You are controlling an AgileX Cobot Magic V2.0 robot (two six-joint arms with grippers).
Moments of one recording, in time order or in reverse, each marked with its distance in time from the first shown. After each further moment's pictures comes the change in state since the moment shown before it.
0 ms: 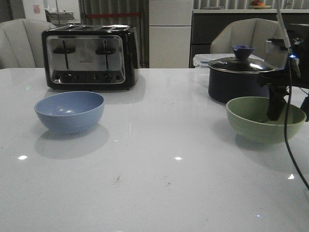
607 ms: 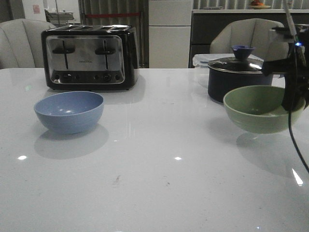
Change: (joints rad) left arm 0.000 0.000 0.000 0.000 0.000 0.000; right arm 0.010 -0.079 -0.008 -0.019 0.043 -0.002
